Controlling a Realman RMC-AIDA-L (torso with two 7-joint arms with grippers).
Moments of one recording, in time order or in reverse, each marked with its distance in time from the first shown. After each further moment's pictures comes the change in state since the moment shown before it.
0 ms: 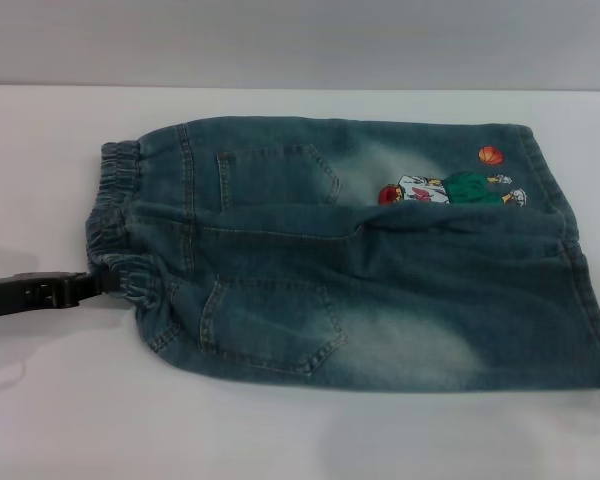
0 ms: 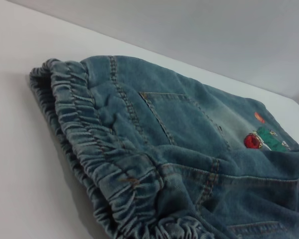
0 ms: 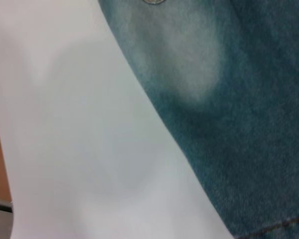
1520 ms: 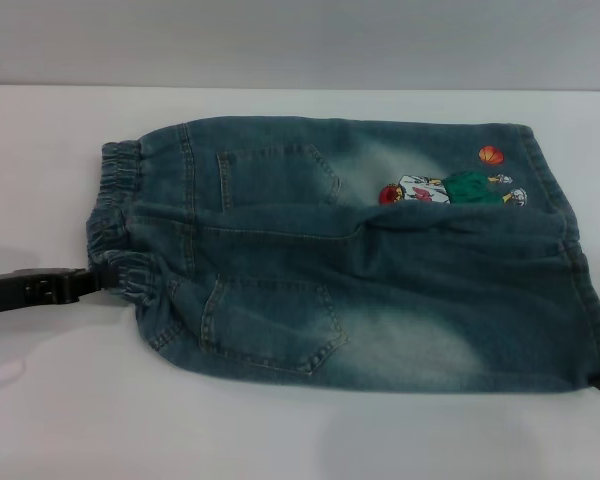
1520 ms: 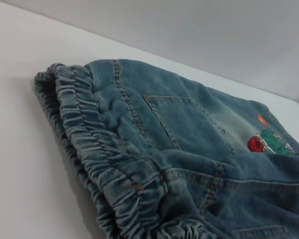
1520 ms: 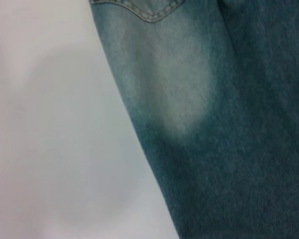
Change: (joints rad) left arm -0.005 0.000 -0.004 -0.004 0.000 -0.012 0.003; right arm 0.017 0.052 -0.048 -0.081 0.000 0.054 -0.015
